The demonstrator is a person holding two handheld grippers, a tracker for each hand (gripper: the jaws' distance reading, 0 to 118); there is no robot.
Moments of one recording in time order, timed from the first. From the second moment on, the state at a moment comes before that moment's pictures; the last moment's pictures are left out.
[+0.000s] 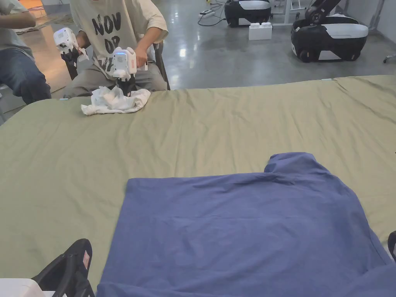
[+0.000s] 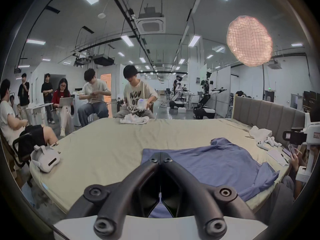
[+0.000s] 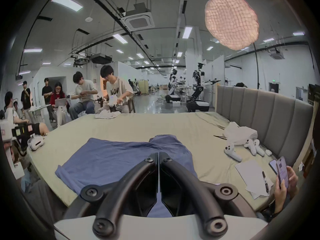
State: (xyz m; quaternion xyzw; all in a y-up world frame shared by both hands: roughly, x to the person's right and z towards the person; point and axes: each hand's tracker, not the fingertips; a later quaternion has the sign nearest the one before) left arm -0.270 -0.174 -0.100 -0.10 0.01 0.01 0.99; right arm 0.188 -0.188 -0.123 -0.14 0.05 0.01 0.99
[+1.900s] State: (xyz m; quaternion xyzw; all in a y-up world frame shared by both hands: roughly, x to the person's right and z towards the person) left arm -0.322 -0.296 -0.205 -0.41 0.01 0.13 0.90; right arm 0.253 -0.290 -0.175 -0.42 -0.06 -0.13 0.90
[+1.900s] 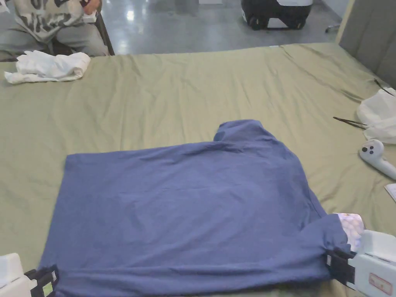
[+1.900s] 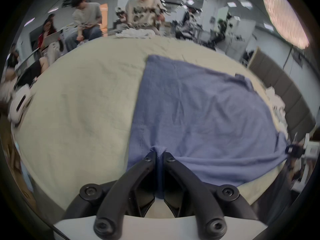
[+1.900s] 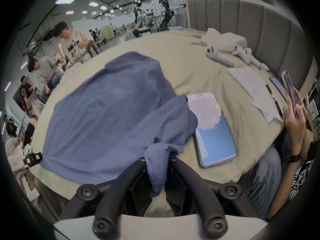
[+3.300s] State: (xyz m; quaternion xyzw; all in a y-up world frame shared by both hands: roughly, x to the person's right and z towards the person) left arm -0.274 -0.153 -0.166 -0.10 -0.01 0.01 0.99; right arm 0.186 -0.192 -0.188 -0.18 0.05 -0.04 0.98
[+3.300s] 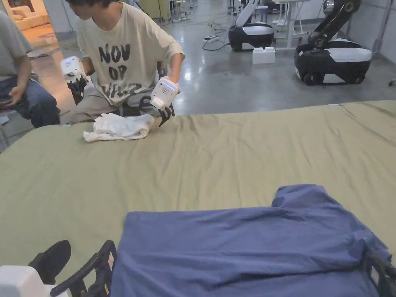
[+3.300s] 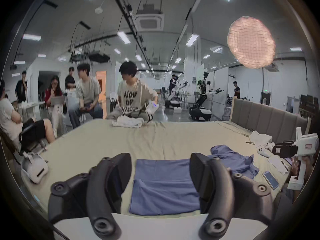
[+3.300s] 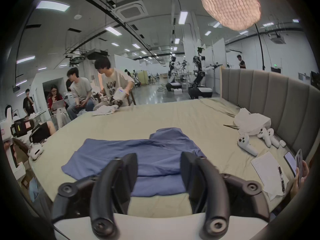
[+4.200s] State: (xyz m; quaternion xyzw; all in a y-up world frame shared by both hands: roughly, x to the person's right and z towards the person) left arm -0.331 -0.307 -0.265 -0.32 0.03 0.12 0.94; right arm 0.189 -0.215 -0.158 -0.22 0.06 -0.08 0.97
